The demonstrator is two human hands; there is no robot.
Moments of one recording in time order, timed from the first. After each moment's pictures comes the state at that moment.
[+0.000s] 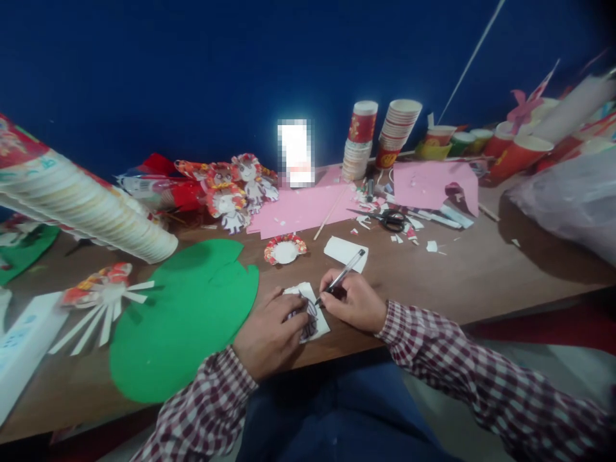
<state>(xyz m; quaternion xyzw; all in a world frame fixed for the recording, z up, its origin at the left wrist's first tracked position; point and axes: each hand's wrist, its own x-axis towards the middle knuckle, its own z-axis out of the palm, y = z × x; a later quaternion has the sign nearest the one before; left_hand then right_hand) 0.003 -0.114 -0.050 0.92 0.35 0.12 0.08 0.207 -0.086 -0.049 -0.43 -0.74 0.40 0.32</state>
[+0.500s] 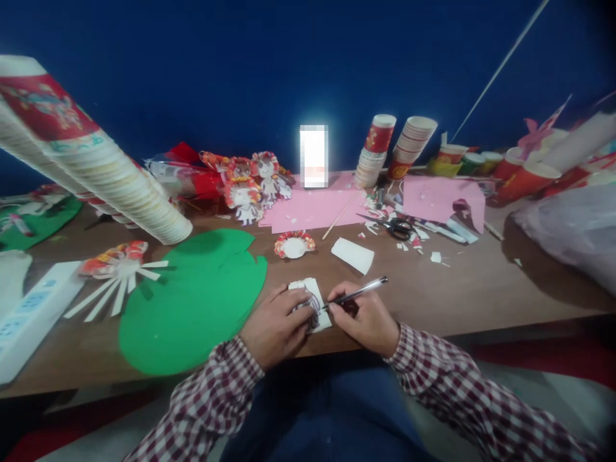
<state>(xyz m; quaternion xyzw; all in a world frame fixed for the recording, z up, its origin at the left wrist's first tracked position) 0.004 -0.126 -0.055 0.91 0.38 0.17 0.08 0.208 -0.115 -0.045 -0.46 -0.74 0.37 0.31</state>
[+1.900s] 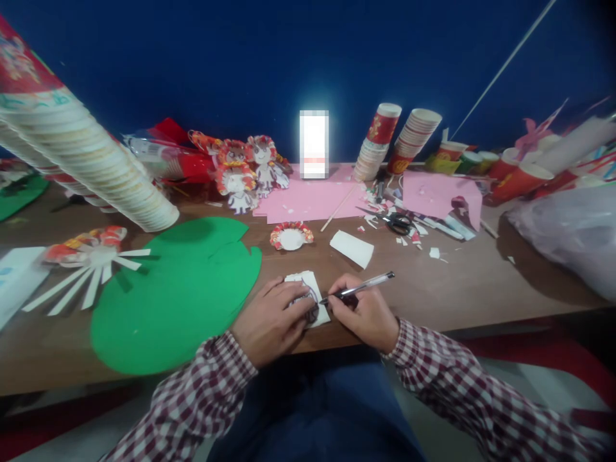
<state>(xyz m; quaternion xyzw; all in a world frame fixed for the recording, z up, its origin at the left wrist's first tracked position) 0.003 -0.125 -0.062 0.91 0.37 0.18 0.08 0.205 -0.116 -0.050 -0.49 -0.73 0.36 0.31</state>
